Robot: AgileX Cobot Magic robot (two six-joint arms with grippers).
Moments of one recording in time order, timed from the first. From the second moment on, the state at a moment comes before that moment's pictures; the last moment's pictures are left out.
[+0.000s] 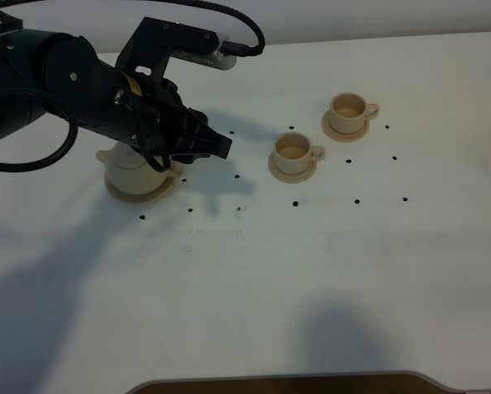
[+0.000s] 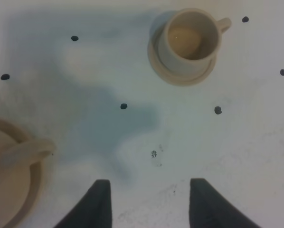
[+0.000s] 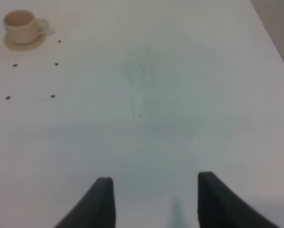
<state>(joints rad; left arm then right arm) -0.49 1.66 -1.19 -0.16 0.56 0.13 -0.09 -0.01 -0.49 0.02 1.07 -0.12</state>
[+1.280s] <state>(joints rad) -0.49 1.66 -1.19 -0.17 0.60 0.13 -0.08 -0.01 -0.49 0.02 1.07 -0.11</state>
